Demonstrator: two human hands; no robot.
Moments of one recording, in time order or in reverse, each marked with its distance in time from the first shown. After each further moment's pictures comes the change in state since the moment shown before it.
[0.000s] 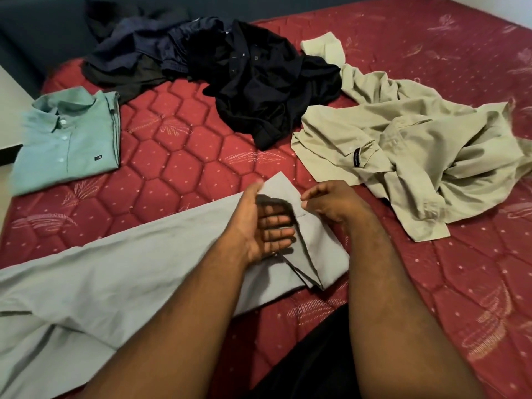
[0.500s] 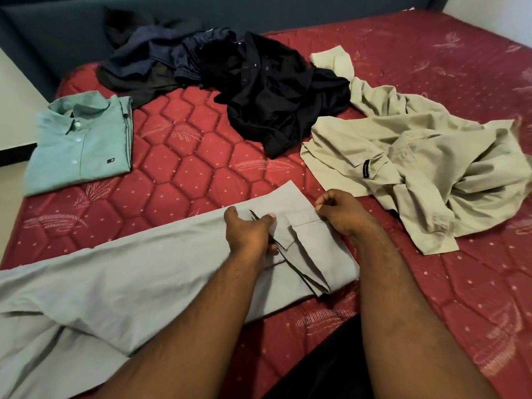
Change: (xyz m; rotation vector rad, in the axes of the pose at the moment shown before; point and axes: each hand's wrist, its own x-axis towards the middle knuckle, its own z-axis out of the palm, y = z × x) left_hand 0.028 -0.024 -0.018 -0.080 0.465 0.340; right_hand 0.001 0.000 0.010 -0.051 0.104 -0.048
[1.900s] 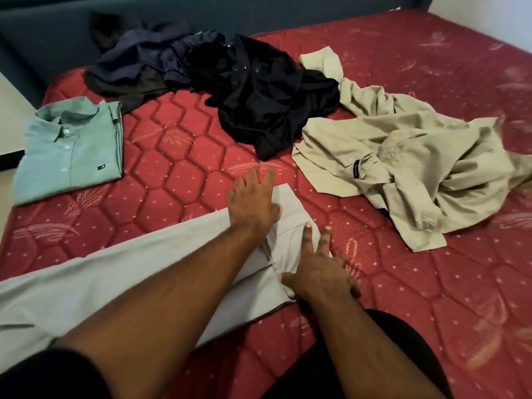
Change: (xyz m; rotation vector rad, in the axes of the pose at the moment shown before) left_hand 0.022 0.035 0.025 1.419 -0.013 0.964; right_hand -0.083 0.014 0.050 -0.846 -0.133 0.255
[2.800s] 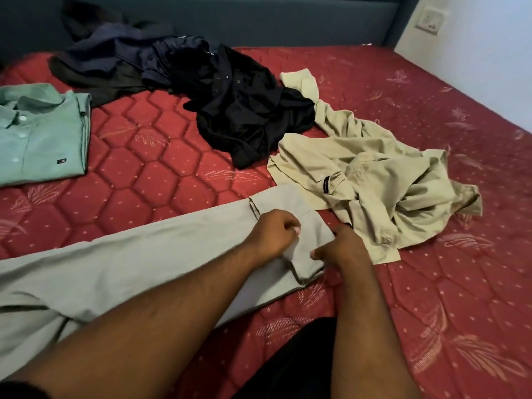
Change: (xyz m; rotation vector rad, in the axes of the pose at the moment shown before) left_hand -0.014 0.059 0.012 -0.865 -0.353 0.070; right_hand 0.034 0.069 -0.070 0.498 0.214 0.100
